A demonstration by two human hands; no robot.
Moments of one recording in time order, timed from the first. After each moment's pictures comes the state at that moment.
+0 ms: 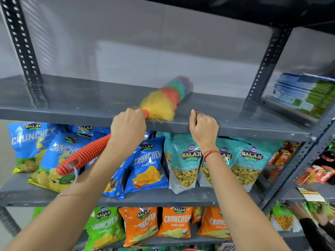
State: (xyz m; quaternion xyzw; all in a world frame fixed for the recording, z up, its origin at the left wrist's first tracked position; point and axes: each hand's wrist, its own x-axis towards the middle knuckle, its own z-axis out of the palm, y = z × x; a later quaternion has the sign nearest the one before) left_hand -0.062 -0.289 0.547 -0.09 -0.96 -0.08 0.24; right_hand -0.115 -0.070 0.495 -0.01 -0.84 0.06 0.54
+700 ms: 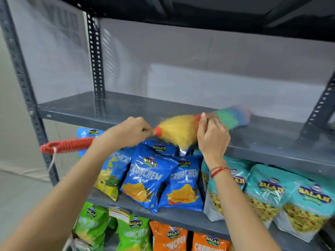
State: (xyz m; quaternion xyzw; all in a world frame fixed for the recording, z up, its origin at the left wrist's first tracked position) left_hand -0.061 -0.401 0.575 -0.12 -0.97 -0.18 0.07; right_hand -0.122 -0.181 0.524 0.06 -0.77 0.20 0.60
